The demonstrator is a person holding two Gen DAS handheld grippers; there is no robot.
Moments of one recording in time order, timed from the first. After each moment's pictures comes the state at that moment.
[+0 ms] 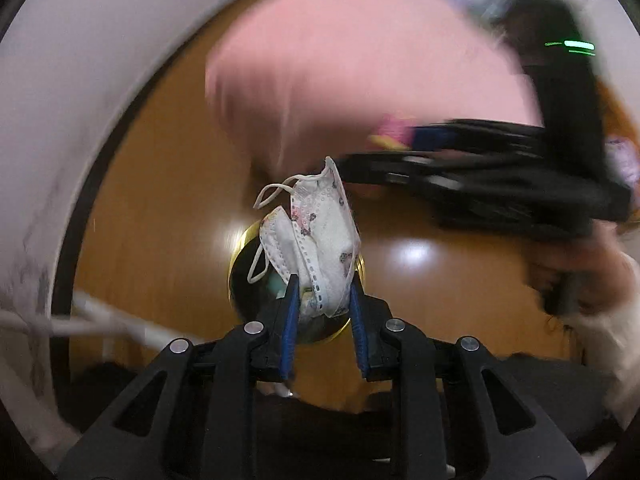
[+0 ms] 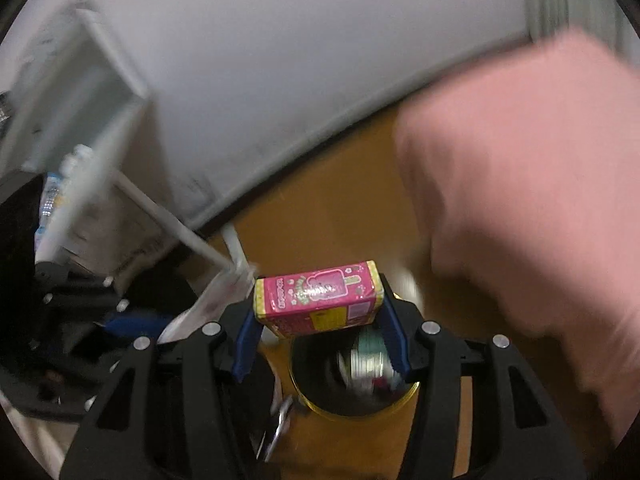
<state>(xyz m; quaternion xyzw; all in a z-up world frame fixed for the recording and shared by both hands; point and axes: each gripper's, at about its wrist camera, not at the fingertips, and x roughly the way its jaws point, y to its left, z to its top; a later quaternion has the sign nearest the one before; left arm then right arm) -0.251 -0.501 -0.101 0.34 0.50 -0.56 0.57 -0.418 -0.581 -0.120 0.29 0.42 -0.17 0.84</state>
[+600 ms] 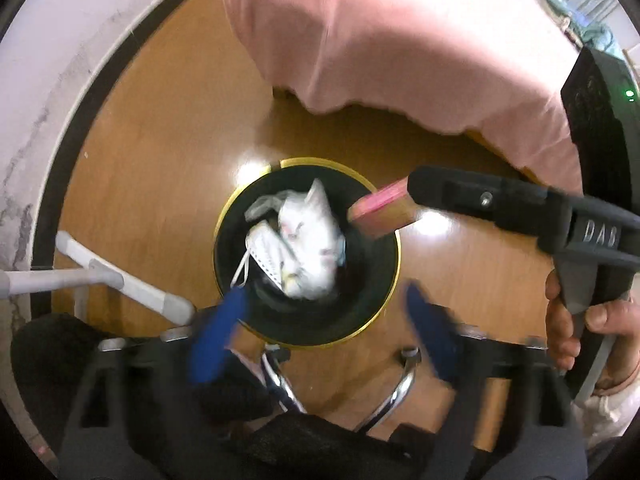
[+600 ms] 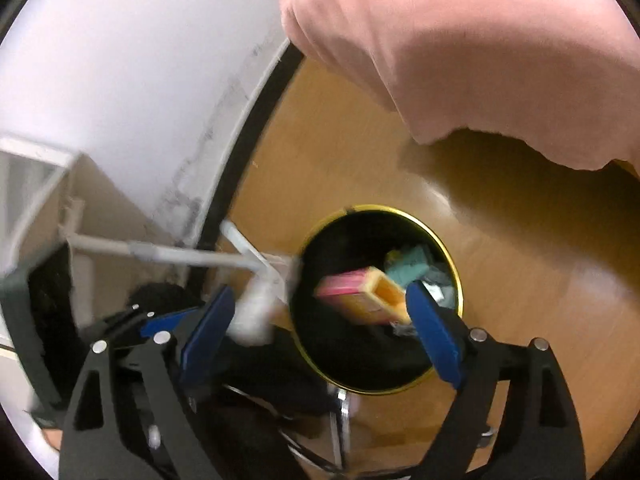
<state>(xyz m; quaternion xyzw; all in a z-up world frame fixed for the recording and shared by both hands) -0.256 -0.542 -0.187 0.33 0.55 -0.50 0.58 -0.457 -0.630 -0.241 0.51 0.39 -0.18 0.74</state>
